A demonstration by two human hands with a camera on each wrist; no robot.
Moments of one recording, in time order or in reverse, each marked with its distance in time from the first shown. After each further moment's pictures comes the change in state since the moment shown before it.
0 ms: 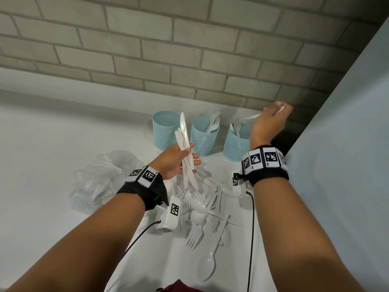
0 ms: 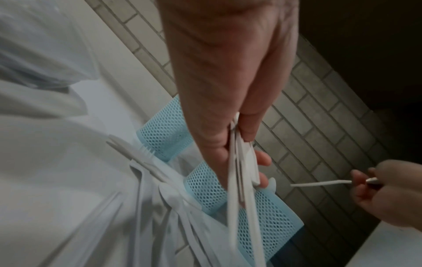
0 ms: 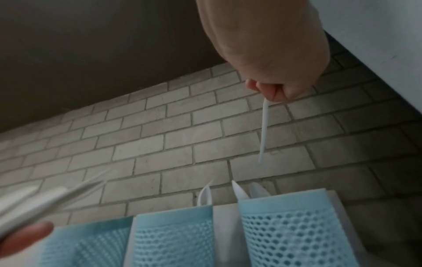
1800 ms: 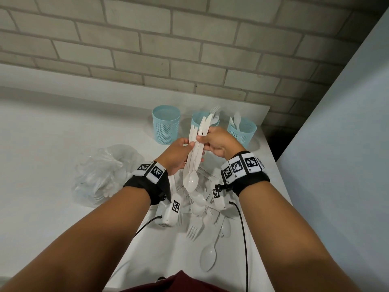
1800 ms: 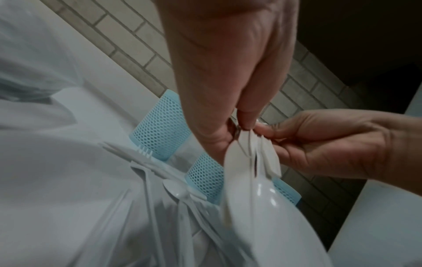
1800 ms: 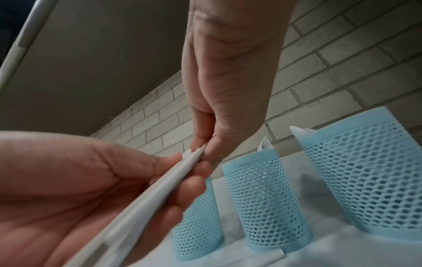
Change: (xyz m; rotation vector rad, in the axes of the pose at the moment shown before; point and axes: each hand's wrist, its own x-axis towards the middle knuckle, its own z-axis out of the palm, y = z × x) left_hand -0.006 -0.006 0.012 0.188 0.043 0.052; right_hand -0.084 0.011 0.014 -0.186 -1.095 0.634
